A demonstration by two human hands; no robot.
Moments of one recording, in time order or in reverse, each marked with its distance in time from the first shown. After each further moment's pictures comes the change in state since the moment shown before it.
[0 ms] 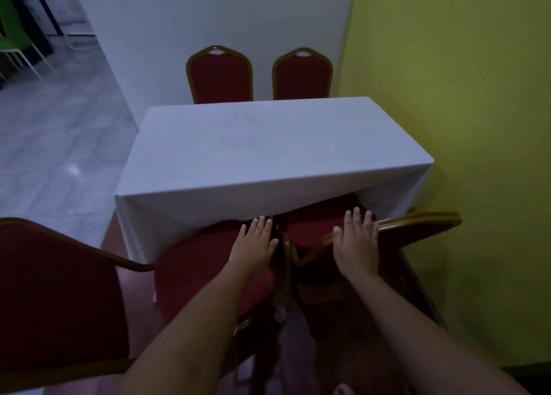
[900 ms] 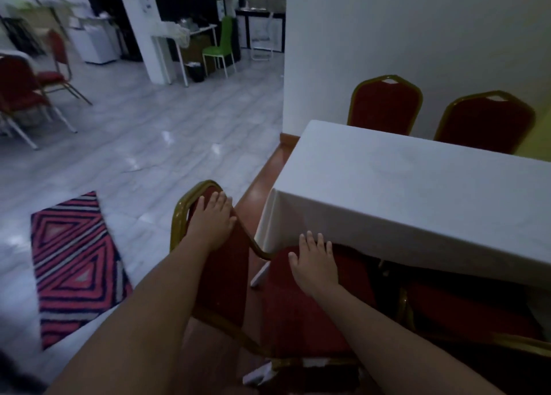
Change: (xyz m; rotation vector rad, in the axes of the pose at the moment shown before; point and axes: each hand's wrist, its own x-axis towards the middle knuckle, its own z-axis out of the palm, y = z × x) left_hand -0.191 -0.318 -0.109 0.250 0.149 -0.650; right_hand -0.071 -0.346 0.078 0.041 -0.392 -0.684
